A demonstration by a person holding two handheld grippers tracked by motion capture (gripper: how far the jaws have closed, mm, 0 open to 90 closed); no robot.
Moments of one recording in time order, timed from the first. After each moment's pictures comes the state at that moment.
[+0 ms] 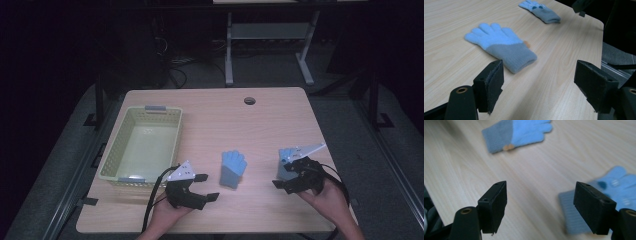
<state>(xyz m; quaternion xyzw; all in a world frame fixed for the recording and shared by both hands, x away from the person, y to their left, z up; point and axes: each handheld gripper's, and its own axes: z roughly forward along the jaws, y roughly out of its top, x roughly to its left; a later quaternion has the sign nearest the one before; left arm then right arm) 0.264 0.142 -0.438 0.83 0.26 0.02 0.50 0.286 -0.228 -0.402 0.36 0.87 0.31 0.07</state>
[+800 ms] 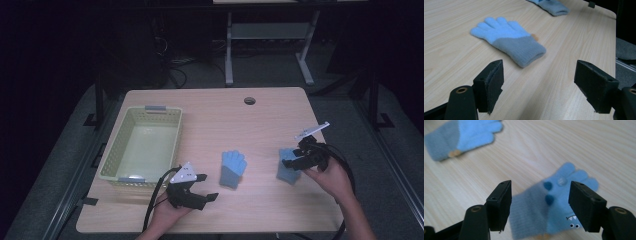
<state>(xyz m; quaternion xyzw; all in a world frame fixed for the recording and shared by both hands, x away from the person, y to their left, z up) 0.266 0.141 -0.449 0.84 0.26 0.05 0.48 0.346 -0.261 -0.409 0.42 0.86 0.27 0.08</state>
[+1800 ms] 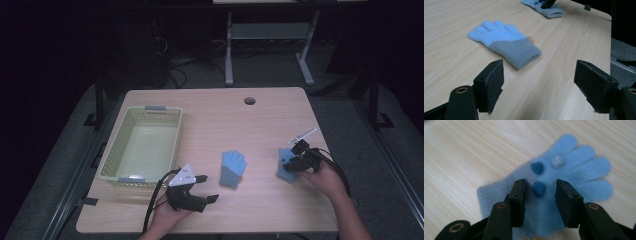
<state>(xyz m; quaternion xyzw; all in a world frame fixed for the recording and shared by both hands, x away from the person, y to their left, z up) 0.259 0.141 -0.447 0.83 0.25 0.05 0.49 0.359 -0.256 -0.447 0.44 0.87 0.20 0.07</state>
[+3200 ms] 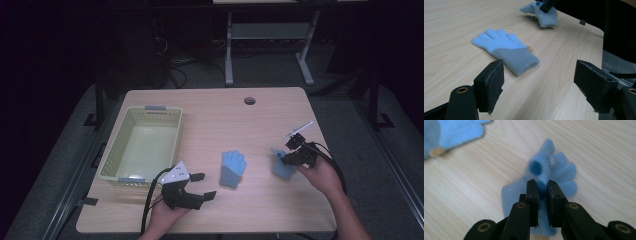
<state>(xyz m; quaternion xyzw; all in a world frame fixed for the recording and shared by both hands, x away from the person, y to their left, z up) 0.258 0.152 -0.437 0.81 0.27 0.04 0.52 0.355 -0.231 -0.410 0.44 0.87 0.21 0.08</state>
